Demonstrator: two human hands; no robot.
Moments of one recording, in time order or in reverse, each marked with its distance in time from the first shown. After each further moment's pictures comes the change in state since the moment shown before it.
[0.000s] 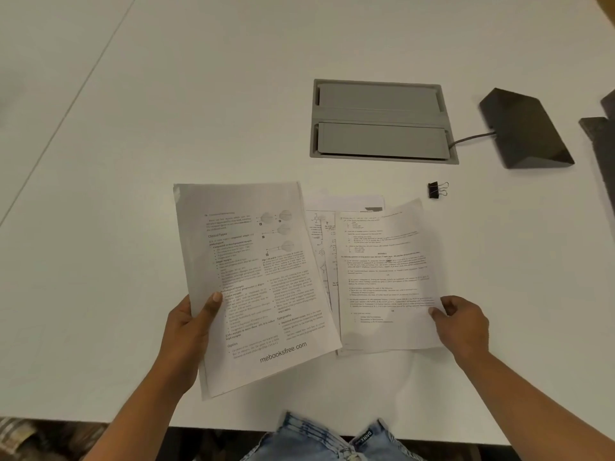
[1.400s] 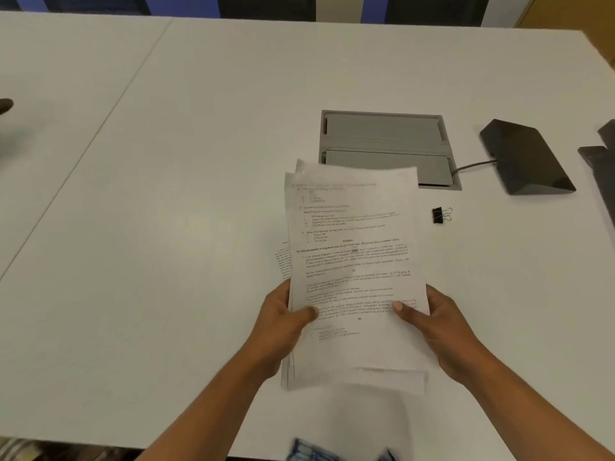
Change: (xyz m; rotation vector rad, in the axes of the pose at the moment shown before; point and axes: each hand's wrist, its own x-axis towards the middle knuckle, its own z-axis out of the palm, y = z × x) left_hand -0.008 0.051 0.097 -0.035 -0.382 0.029; right_hand -0.057 -0.107 -0.035 0.729 -0.613 -0.181
